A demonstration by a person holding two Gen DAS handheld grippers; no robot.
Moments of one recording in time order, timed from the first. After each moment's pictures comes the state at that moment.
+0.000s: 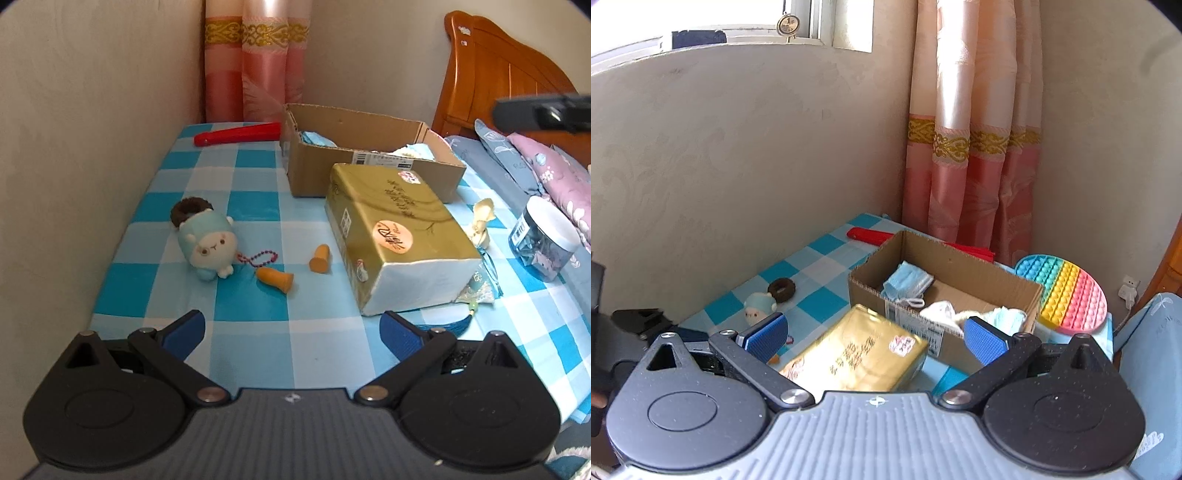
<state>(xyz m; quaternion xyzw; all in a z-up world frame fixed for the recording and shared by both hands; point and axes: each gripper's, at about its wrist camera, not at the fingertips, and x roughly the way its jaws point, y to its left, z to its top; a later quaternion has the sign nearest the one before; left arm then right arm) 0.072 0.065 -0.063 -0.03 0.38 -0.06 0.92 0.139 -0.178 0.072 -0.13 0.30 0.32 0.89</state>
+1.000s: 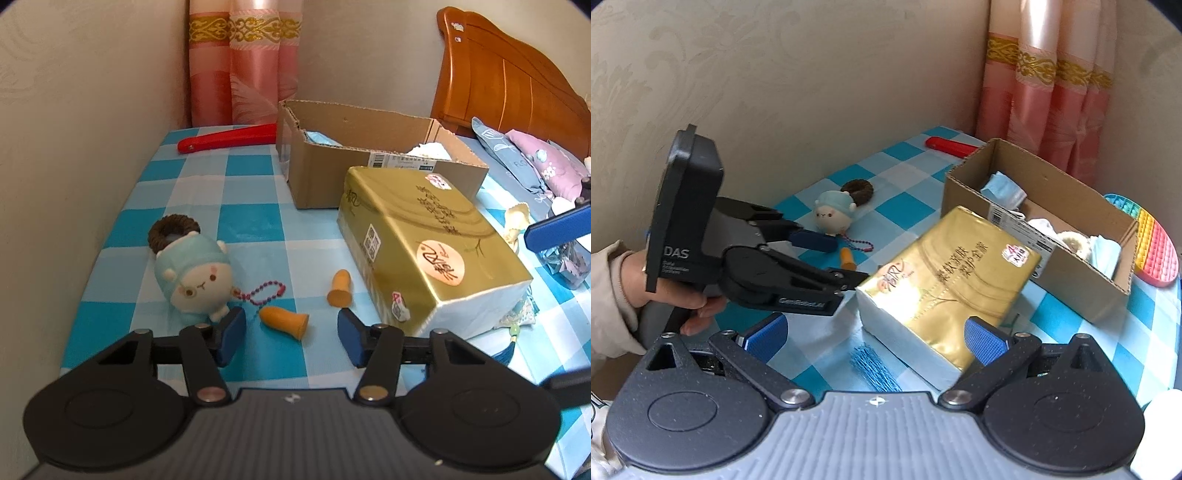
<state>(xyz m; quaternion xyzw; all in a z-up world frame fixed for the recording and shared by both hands) 0.119 0.070 -0.086 -0.01 0.37 -0.07 0.93 0.106 -0.130 0.013 -0.17 0.40 0.38 0.81</state>
